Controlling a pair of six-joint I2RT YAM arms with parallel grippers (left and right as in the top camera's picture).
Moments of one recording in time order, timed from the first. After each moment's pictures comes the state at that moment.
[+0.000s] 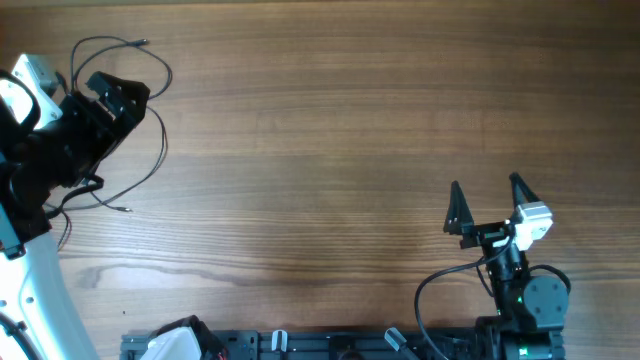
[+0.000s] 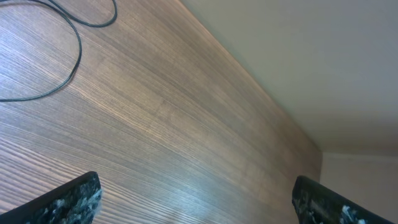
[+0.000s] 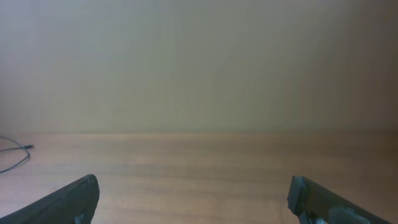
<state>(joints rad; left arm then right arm) 0.36 1.26 1.72 -1.29 0.48 -0.47 0.05 0.02 0.03 0.07 -0.10 0.11</state>
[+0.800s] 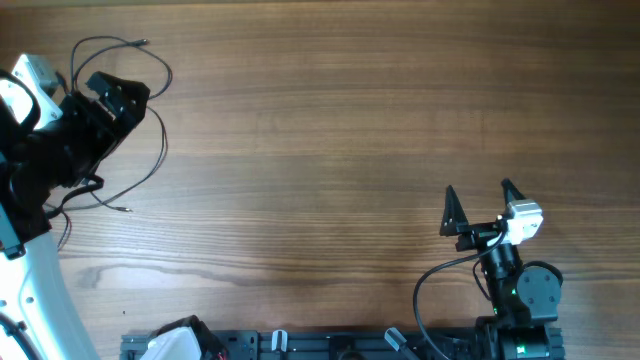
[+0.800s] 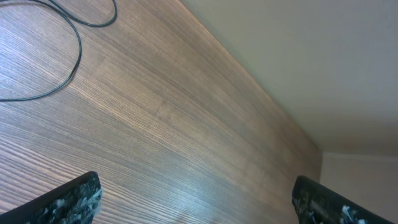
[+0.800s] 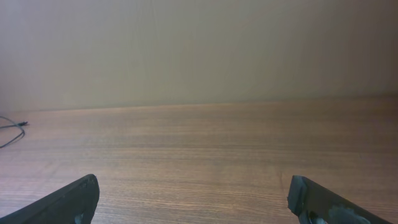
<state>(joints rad) 0.36 1.26 1.72 -1.29 0.48 -0.47 0.05 0.02 0.01 0.00 -0.09 0.11</state>
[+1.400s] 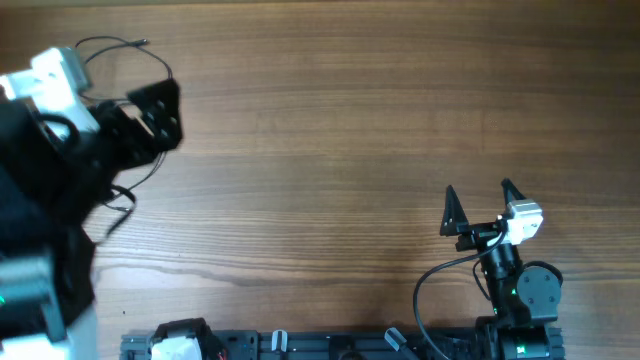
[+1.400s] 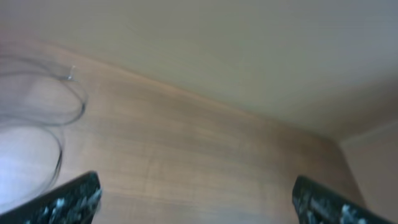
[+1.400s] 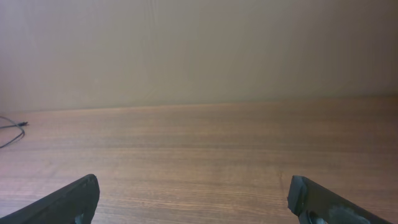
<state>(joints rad) 0.12 1.00 1.48 -0.87 0.31 -0.34 0.05 0.02 0.01 0.00 -0.09 0.11</state>
